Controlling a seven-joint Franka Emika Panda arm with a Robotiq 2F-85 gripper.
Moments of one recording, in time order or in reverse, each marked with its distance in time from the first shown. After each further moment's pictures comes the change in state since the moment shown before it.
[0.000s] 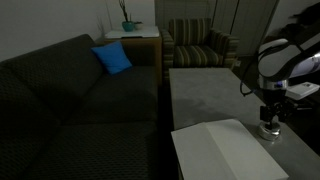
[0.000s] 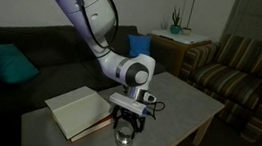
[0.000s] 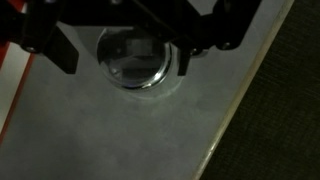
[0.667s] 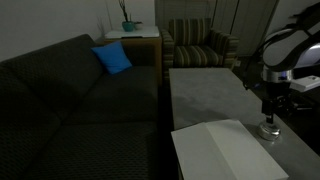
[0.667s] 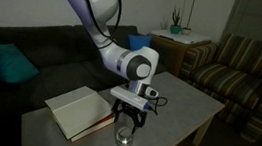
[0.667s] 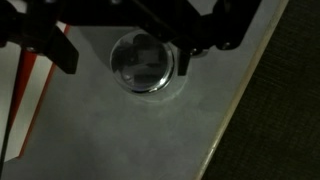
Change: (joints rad) arm -0.020 -0.102 0.016 -0.115 0.025 0.032 -0.014
